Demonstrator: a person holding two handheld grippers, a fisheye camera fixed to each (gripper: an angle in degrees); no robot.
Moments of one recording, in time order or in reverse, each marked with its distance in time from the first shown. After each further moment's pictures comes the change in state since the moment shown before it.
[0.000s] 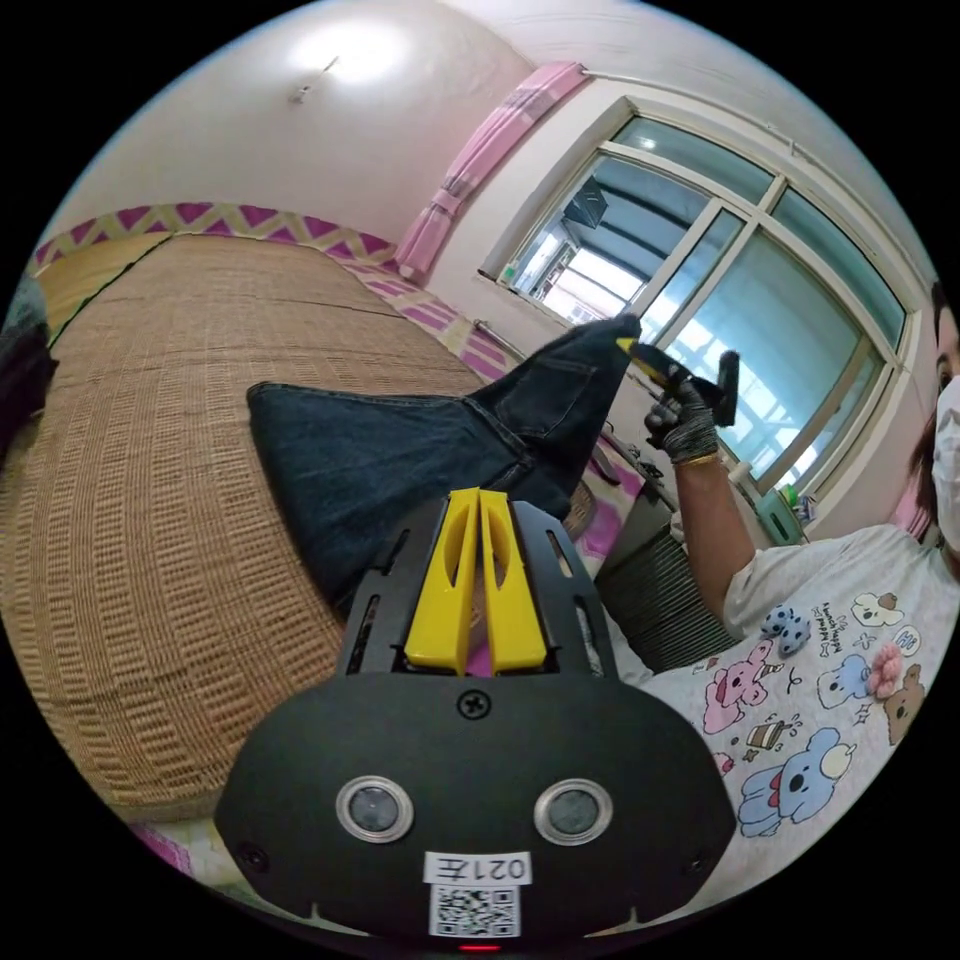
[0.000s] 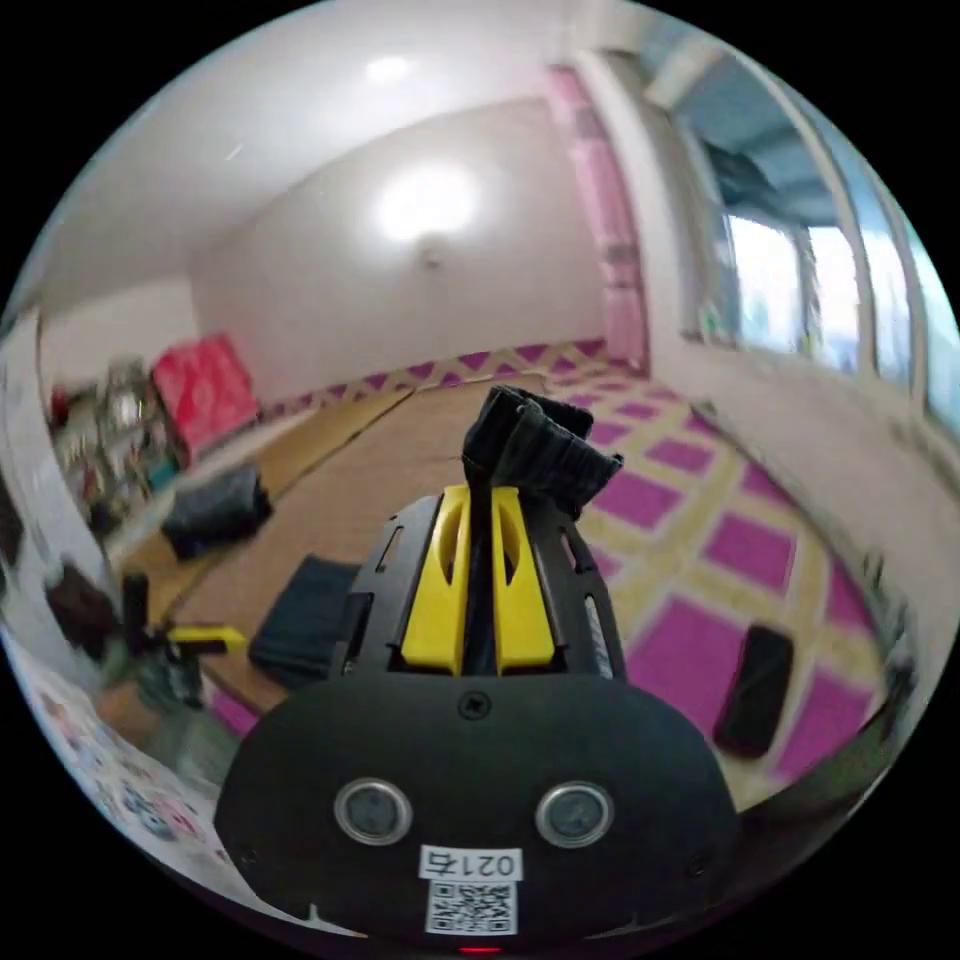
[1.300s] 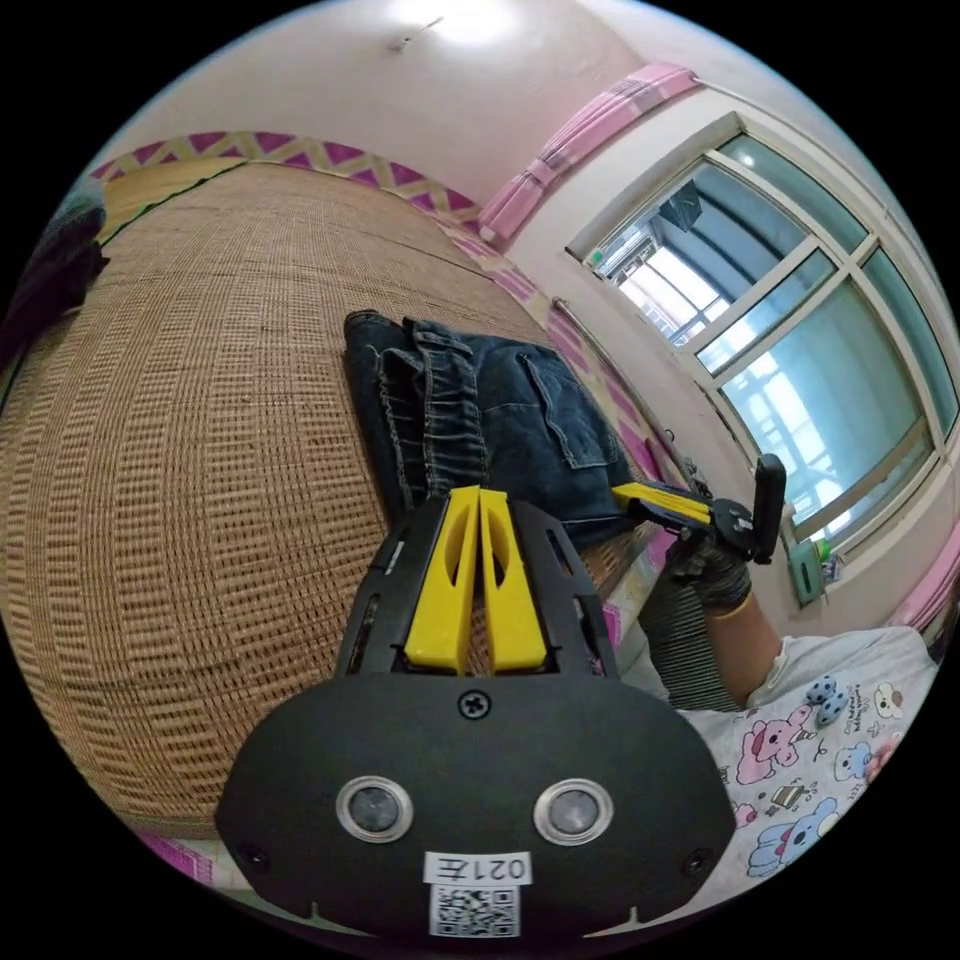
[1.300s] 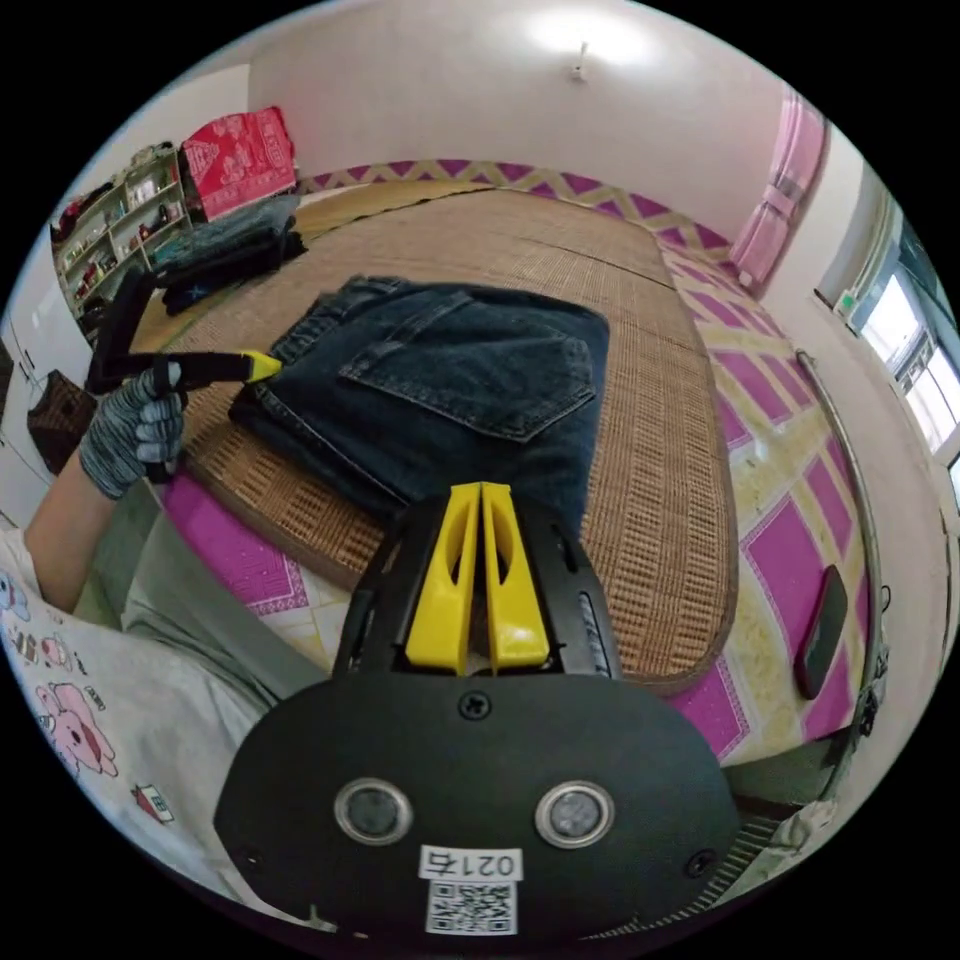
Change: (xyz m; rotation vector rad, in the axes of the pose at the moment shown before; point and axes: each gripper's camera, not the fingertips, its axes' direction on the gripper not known) left arm -0.141 0.048 -0.052 -0.098 -0.105 -0.178; right arm -0.243 0.176 0.132 -0.497 -0.049 -0.189
